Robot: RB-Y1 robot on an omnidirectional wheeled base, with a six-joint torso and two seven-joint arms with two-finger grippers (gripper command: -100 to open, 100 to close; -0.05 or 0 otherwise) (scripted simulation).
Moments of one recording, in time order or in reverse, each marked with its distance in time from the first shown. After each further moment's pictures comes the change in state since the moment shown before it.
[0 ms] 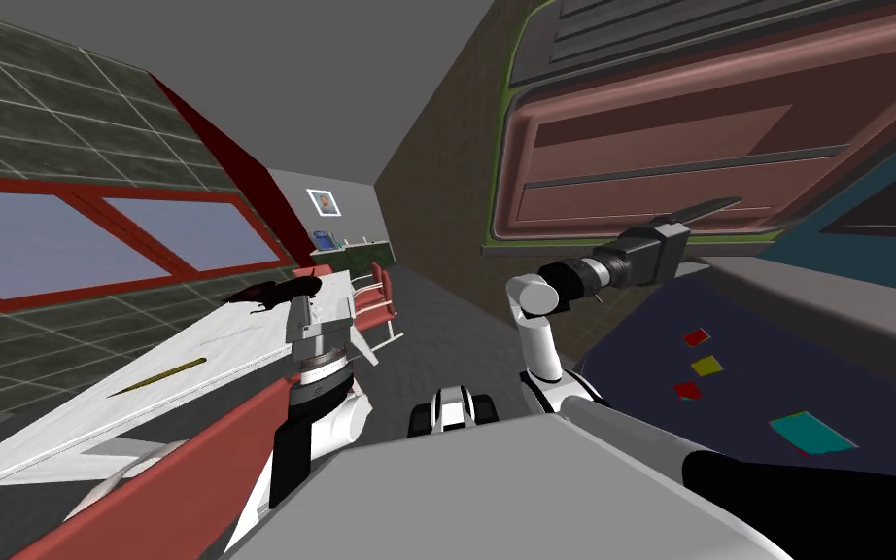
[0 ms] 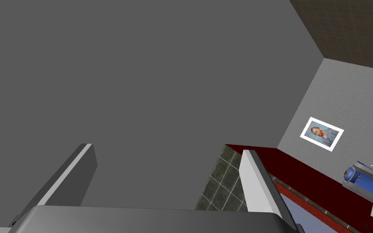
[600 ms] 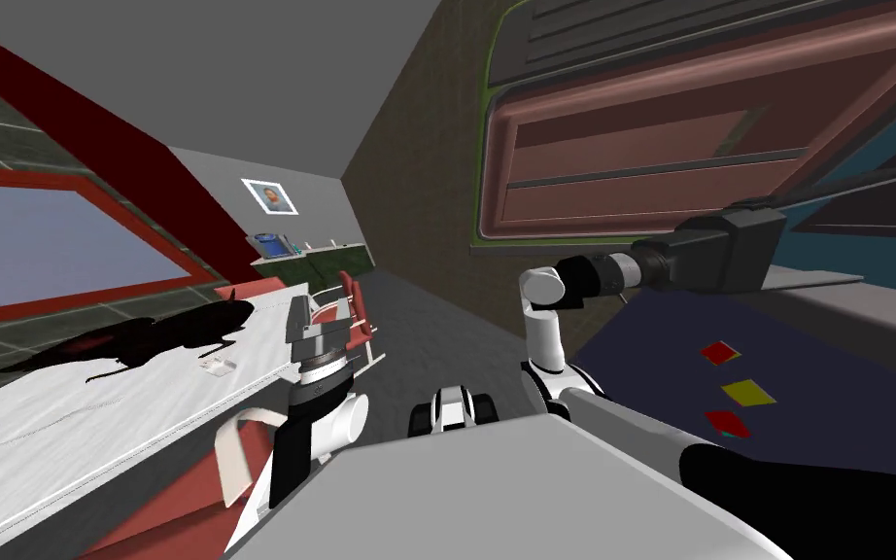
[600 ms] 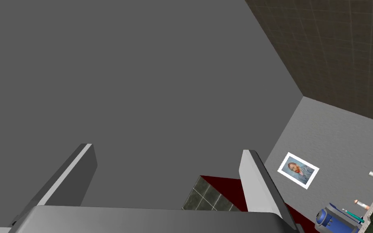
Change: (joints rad) left arm 0.000 0.000 0.000 0.000 0.000 0.000 0.000; right arm -0.051 -0.025 -0.121 0.029 0.165 -0.029 0.093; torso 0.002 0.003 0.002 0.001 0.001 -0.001
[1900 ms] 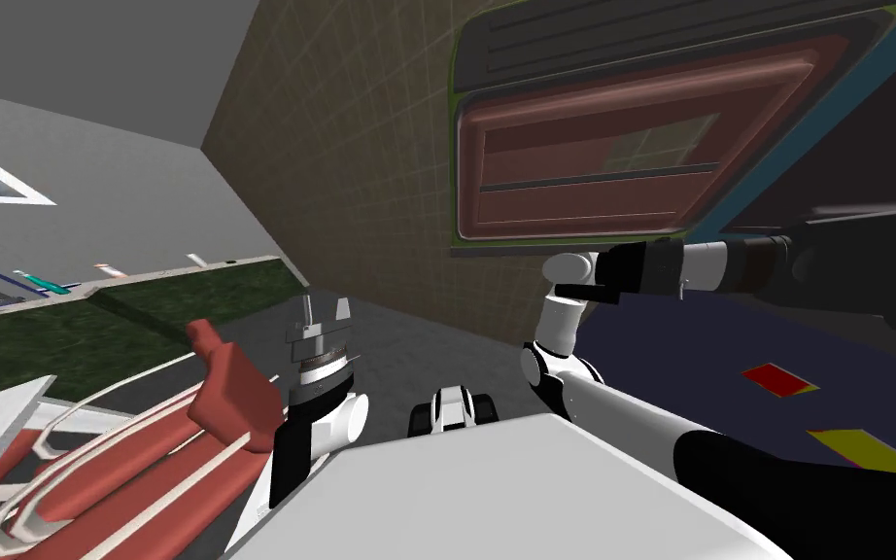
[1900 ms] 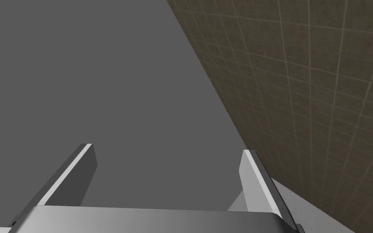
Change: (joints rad) left arm 0.000 0.000 0.000 0.000 0.000 0.000 0.000; right arm -0.118 -0.031 -0.316 0.063 0.357 -0.007 0.219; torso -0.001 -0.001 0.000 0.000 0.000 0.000
